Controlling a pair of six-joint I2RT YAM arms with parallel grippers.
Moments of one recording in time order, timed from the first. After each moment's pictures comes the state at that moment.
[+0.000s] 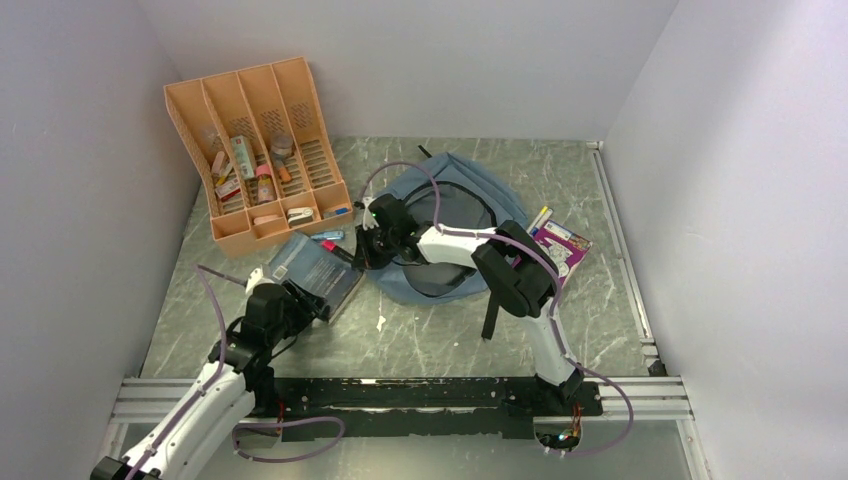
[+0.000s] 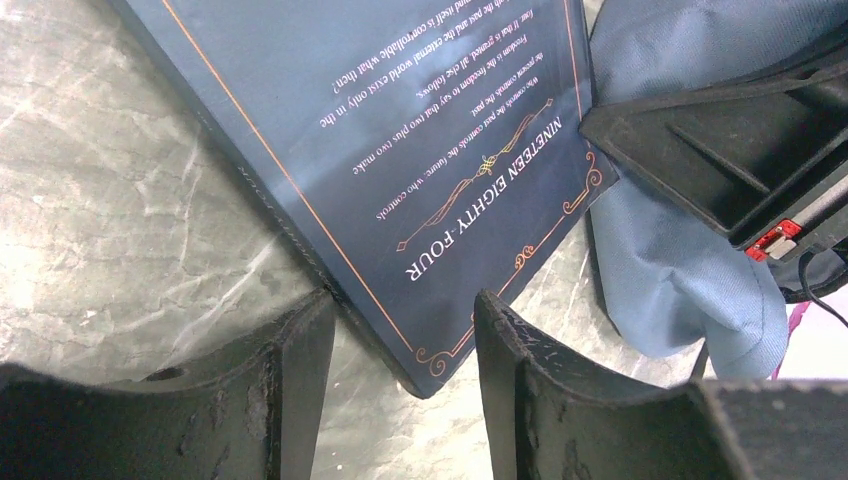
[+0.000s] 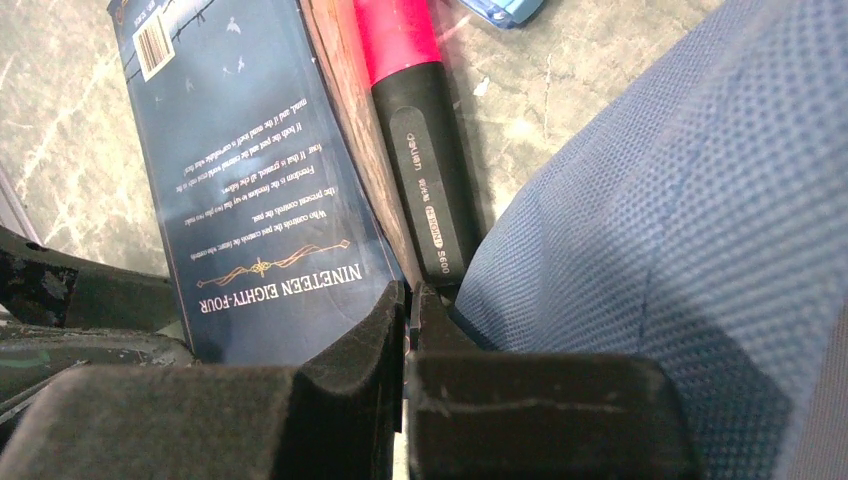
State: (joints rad) left arm -0.35 0.49 0.10 -0.25 -0.09 -1.01; right arm 0.83 2.16 1.40 0.01 -0.33 0.42
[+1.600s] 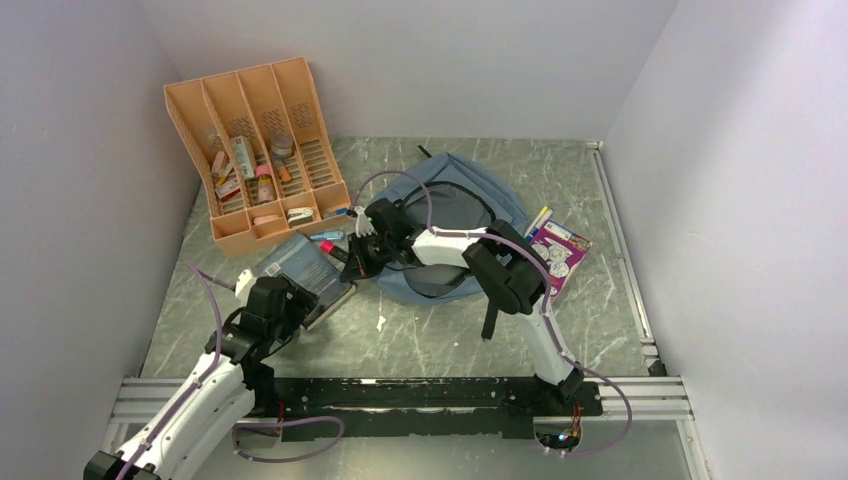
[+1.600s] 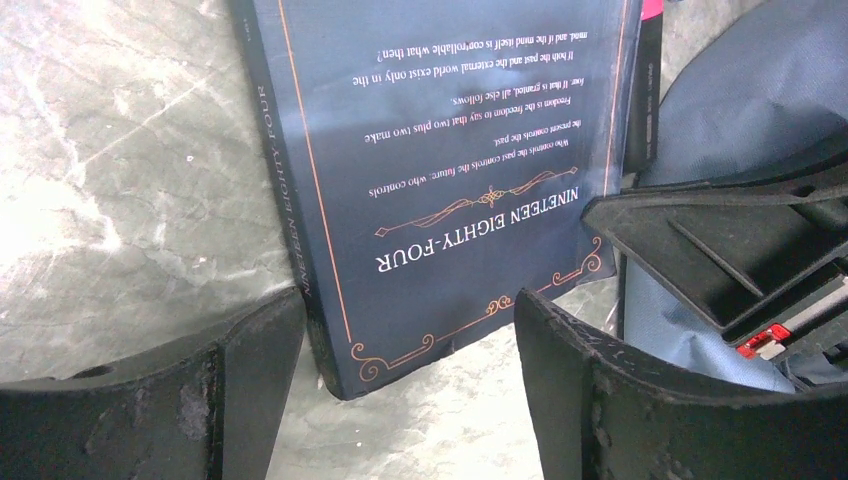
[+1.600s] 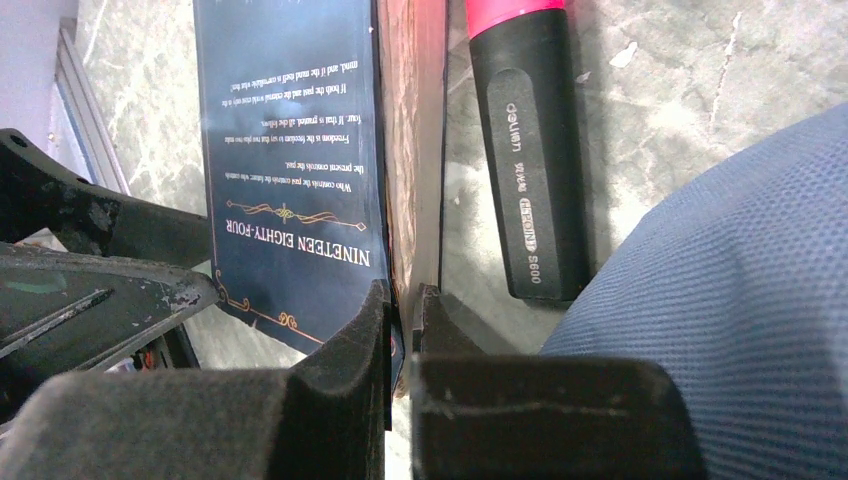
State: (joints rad) left arm -0.35 0.56 0.21 -0.47 -0.23 -1.13; right arm 0.83 2.23 1.42 0.03 -0.50 0.44
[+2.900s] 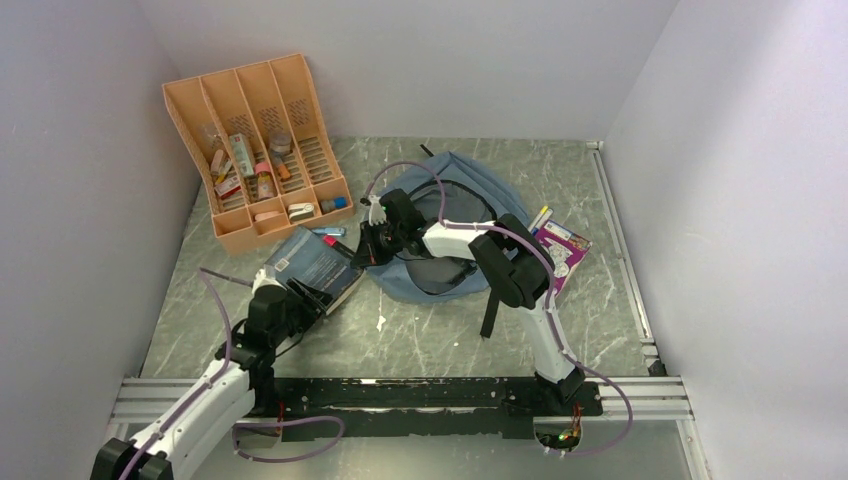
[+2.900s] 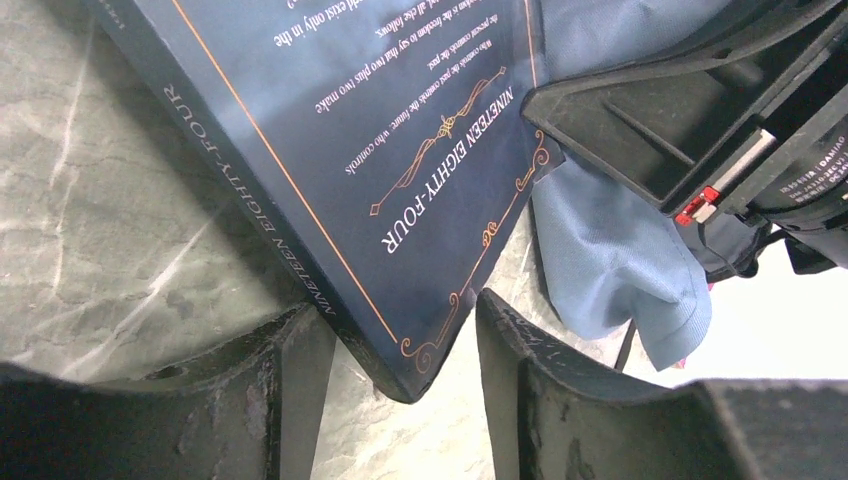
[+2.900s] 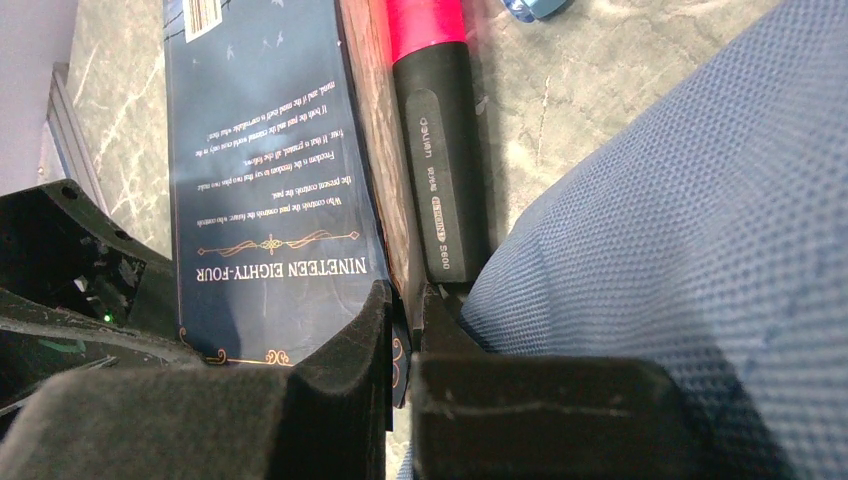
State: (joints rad) left arm -0.35 0.57 0.02 -0.01 -0.01 -1.10; right arm 0.76 2.24 1.40 0.09 -0.53 0.42
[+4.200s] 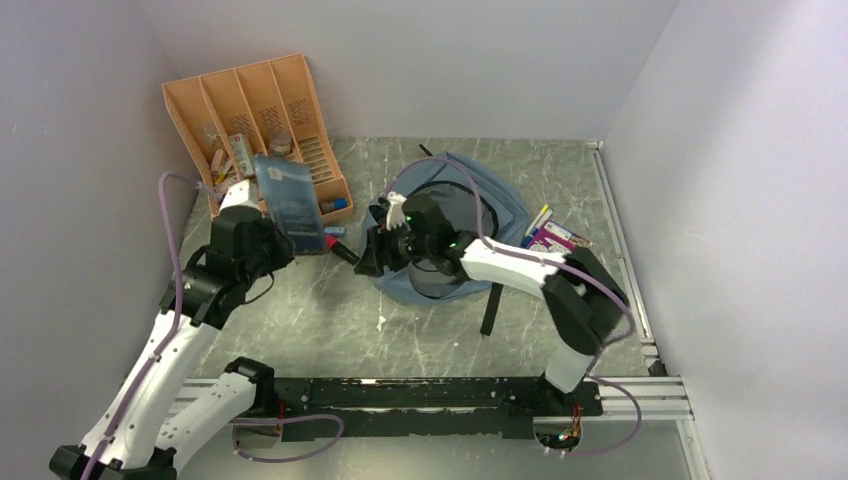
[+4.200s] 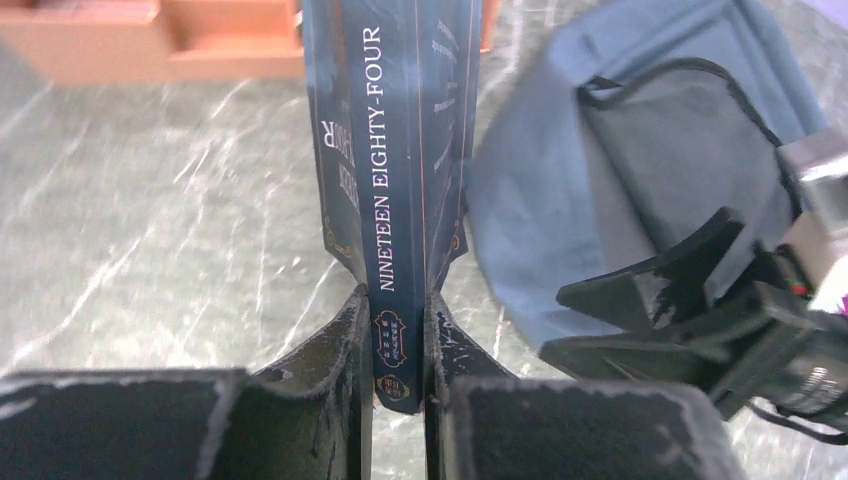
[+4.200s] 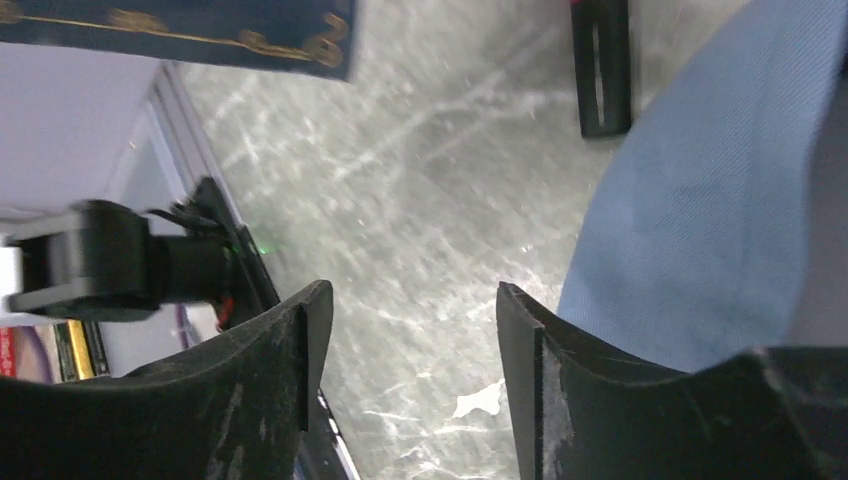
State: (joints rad) left arm -0.35 0.76 0.90 -0.74 -0.29 -0.67; right arm 0.82 1.79 1.11 0.07 -0.45 0.47
